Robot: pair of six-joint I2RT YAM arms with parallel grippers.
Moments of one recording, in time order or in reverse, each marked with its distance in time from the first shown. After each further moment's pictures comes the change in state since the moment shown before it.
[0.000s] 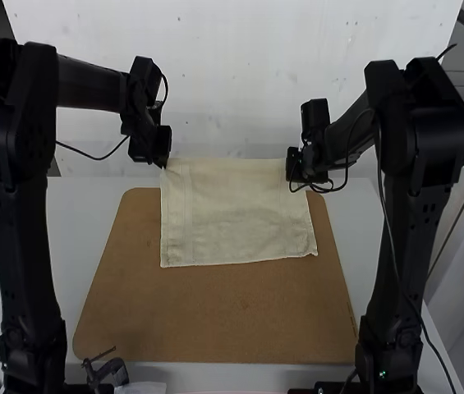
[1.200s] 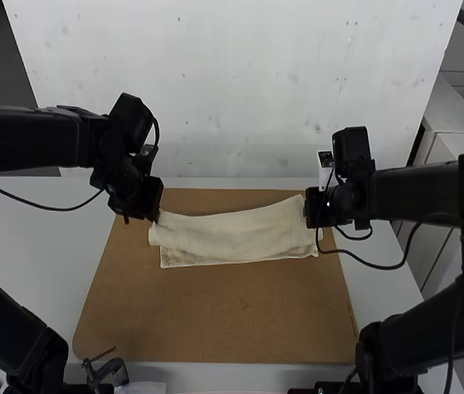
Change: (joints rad) left arm -0.177 -0.544 -0.526 -0.098 0.000 0.000; right arm -0.041 -0.644 -0.465 -0.238 -0.183 -0.178
